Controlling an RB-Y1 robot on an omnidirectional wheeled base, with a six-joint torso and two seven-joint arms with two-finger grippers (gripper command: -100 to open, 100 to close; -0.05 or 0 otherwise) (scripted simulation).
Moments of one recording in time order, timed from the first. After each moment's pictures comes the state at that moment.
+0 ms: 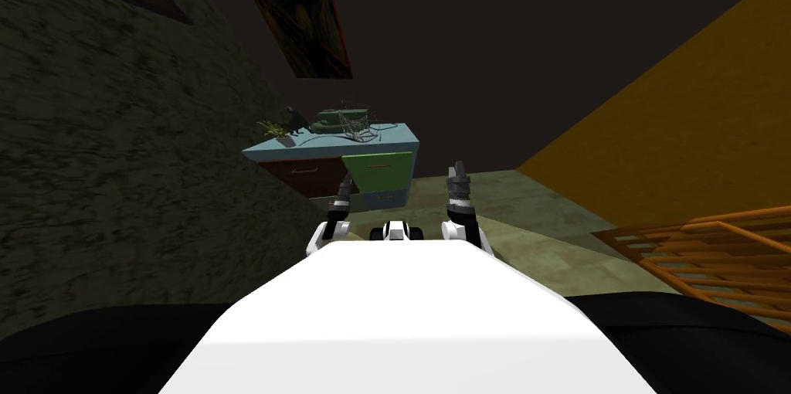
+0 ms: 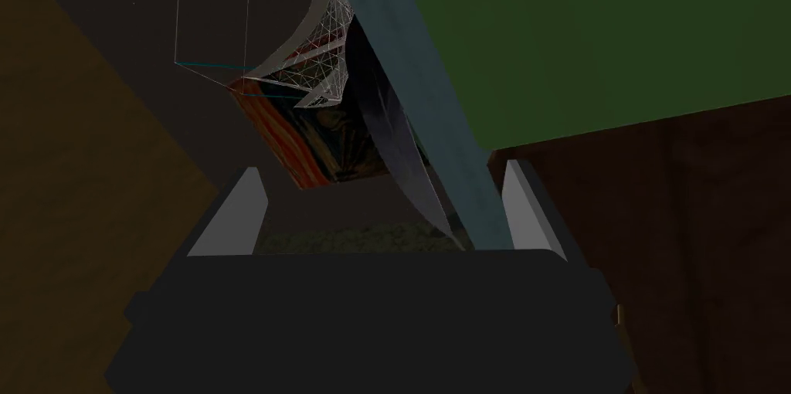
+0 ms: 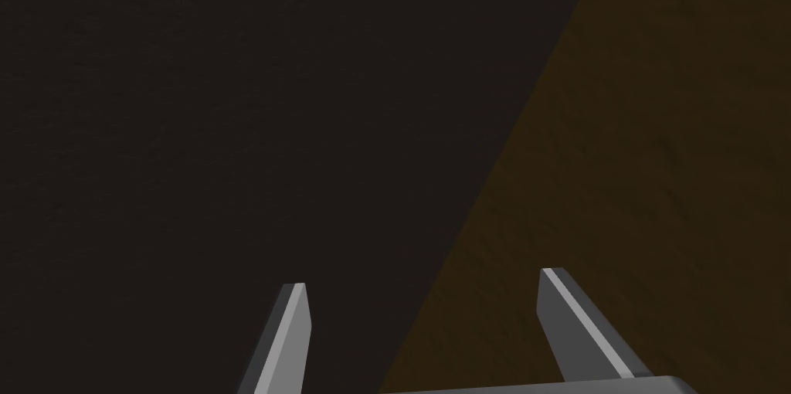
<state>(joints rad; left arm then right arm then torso) 0.36 0.16 0.02 -1.82 -0.11 -0.45 -0.17 0.51 -0.02 0.05 -2.20 0.05 -0.46 0.16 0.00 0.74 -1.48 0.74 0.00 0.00</state>
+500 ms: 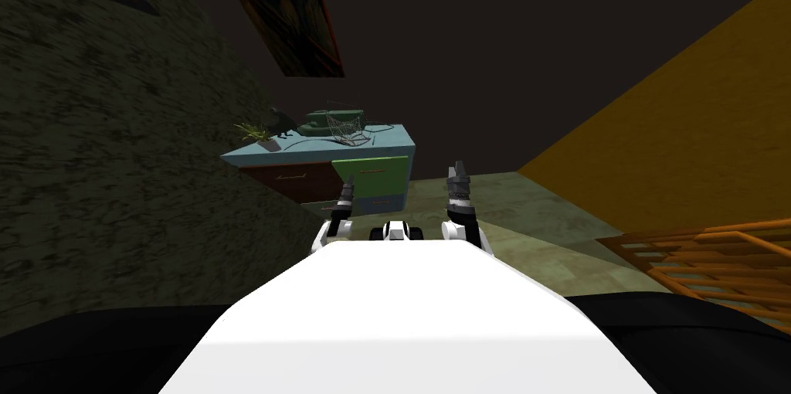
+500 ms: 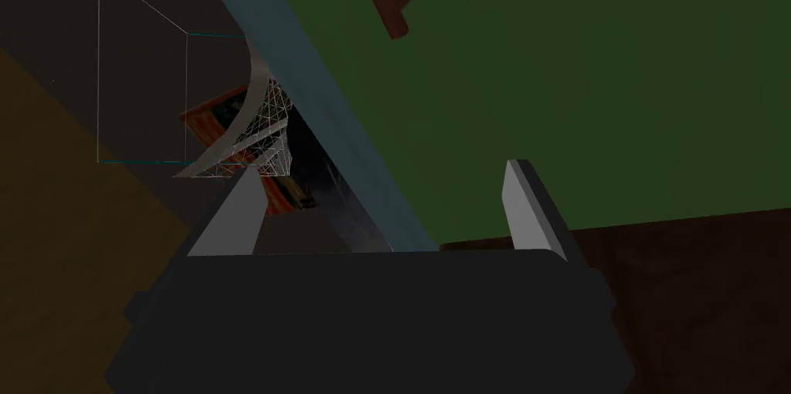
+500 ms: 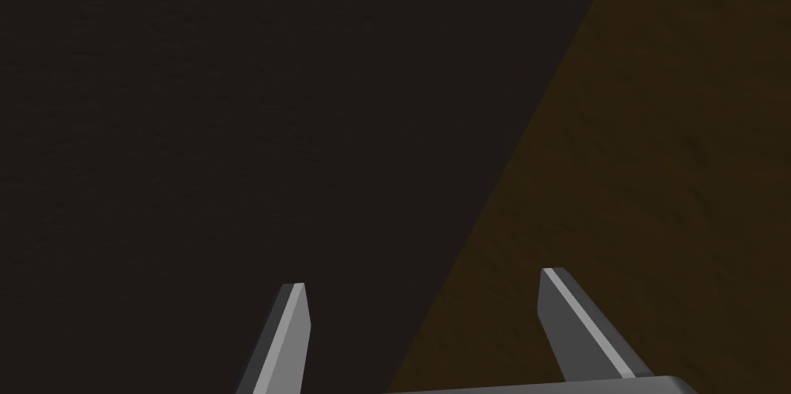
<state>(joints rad) 0.32 0.12 0.03 -1.75 -0.12 -0.41 -0.18 0.51 -0.02 0.05 -2.20 0.05 -0.46 0.16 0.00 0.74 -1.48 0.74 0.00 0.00</state>
